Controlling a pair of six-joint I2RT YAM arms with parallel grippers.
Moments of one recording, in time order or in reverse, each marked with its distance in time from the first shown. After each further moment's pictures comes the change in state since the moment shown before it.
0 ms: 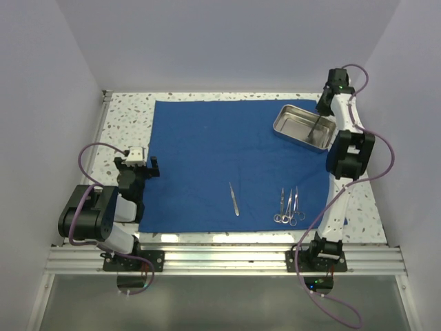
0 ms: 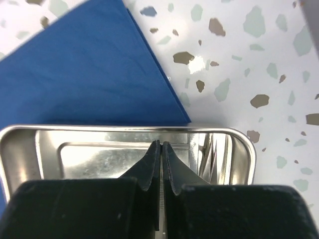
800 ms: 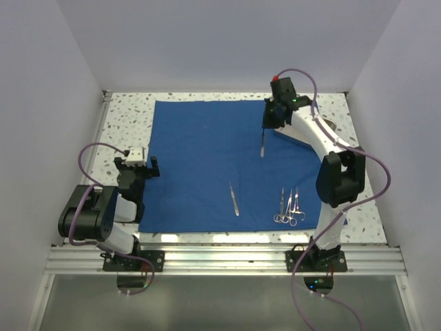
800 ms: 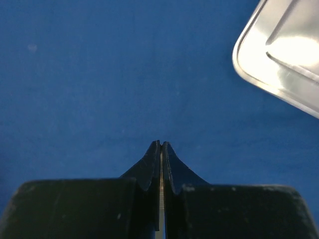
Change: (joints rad) left arm 0.000 0.000 0.000 0.000 0.000 0.000; right arm 0.413 -0.460 -0.438 0.030 -0.161 0.071
